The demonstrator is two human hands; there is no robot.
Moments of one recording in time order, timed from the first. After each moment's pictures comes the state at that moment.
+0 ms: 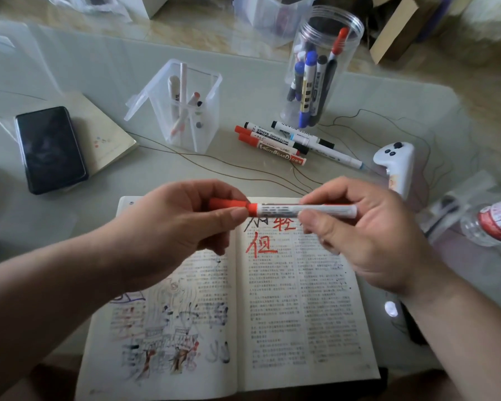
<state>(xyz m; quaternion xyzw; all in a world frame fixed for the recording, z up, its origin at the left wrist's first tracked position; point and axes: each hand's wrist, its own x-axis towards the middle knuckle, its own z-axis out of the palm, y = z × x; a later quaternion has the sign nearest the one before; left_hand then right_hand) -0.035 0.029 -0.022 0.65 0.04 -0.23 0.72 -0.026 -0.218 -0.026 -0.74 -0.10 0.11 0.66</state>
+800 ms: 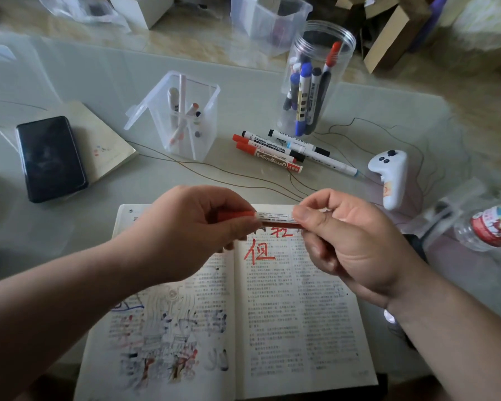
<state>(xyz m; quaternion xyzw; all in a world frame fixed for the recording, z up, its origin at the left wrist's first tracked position) -0.029 0.022 -0.027 0.84 -0.06 -0.11 0.52 -0.027 -0.205 -0.025 -0.65 0.03 0.21 0.73</state>
